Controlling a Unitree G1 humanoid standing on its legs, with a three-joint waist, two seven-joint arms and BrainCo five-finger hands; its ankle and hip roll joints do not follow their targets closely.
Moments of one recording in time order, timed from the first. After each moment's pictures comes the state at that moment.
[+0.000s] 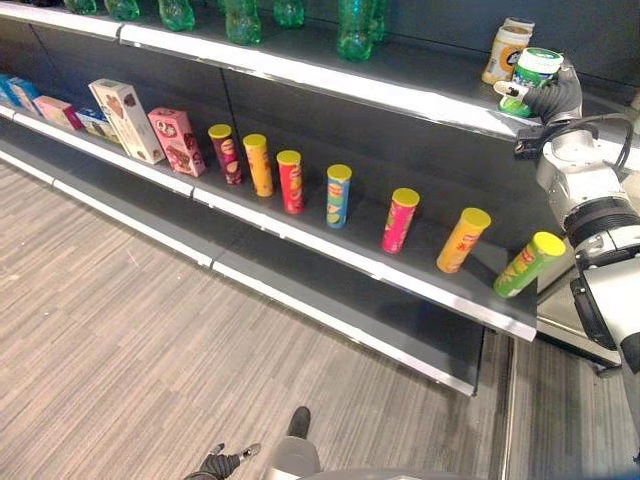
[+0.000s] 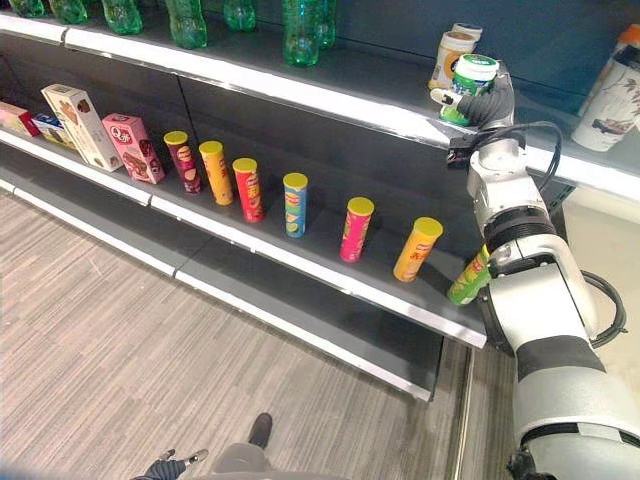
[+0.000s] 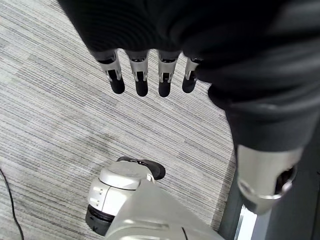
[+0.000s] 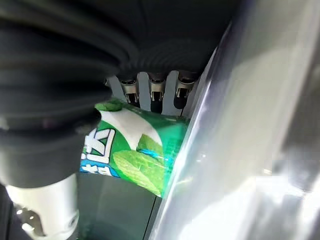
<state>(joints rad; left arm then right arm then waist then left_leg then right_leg) 0.08 0.25 -0.12 1.22 -0.18 -0.07 0.12 -1.25 -0.63 0.38 1.13 0.45 -0.09 -0.21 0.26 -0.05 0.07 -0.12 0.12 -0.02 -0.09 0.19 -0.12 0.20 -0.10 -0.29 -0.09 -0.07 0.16</state>
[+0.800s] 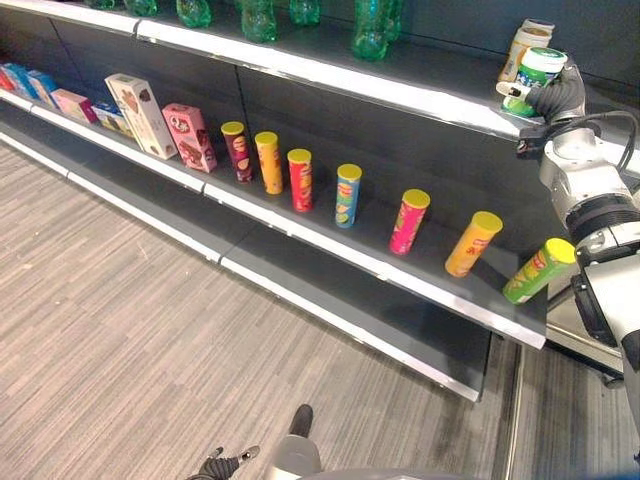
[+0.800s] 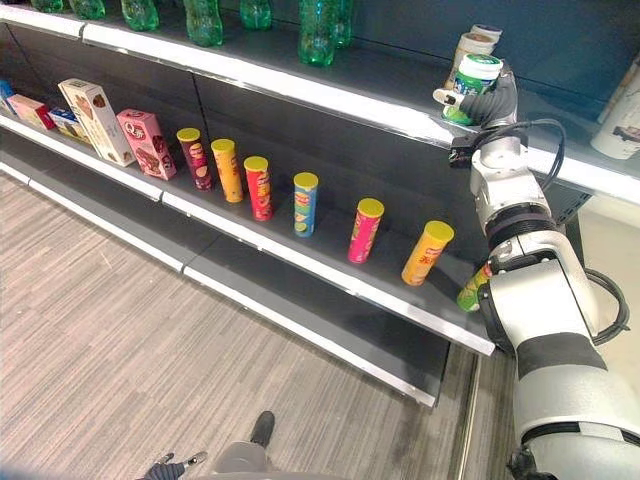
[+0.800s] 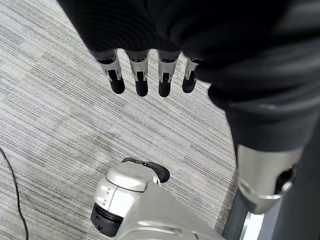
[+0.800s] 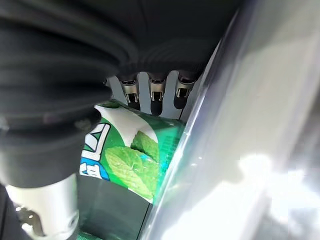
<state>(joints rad) 0.08 0.25 -0.12 1.22 -0.20 -0.07 0.12 -1.28 -0.63 0.38 1.17 0.41 -0.07 -0.23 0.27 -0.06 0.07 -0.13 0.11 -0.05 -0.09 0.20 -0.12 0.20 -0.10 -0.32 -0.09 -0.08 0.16</state>
